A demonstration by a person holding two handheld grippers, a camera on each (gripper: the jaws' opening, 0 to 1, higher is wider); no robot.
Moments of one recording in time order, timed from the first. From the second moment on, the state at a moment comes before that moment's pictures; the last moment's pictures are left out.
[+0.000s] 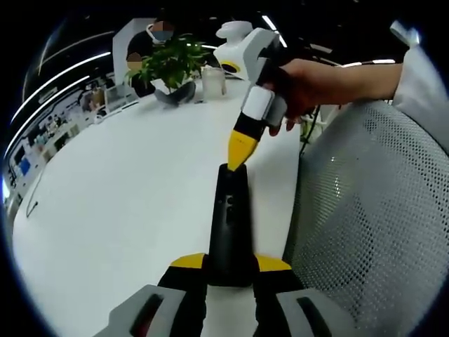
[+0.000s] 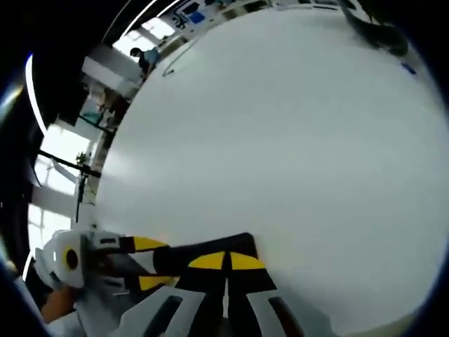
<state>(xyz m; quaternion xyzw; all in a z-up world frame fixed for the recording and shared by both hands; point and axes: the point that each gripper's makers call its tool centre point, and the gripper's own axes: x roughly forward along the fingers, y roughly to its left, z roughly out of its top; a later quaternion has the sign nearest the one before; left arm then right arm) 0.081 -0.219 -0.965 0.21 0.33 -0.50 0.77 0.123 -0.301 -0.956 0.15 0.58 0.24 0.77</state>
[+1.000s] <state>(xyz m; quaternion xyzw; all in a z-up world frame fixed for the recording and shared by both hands) 0.081 -0.214 -0.966 0.21 0.34 -0.49 0.77 0.127 -0.301 -0.955 0.13 0.57 0.24 0.77</state>
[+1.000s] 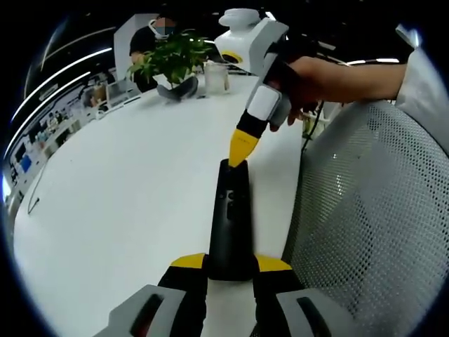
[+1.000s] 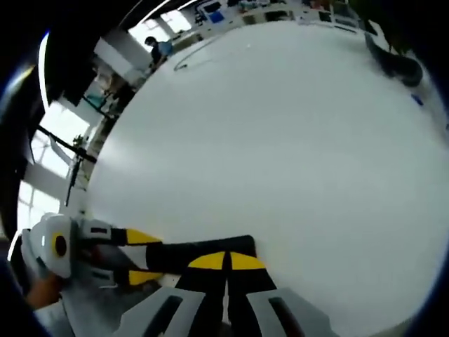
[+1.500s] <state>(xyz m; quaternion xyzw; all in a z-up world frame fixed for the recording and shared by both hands) 0.082 -0.215 -0.965 0.21 0.34 -0.49 0.77 0.122 -0.291 -0.951 0.15 0.57 0.26 0.76</state>
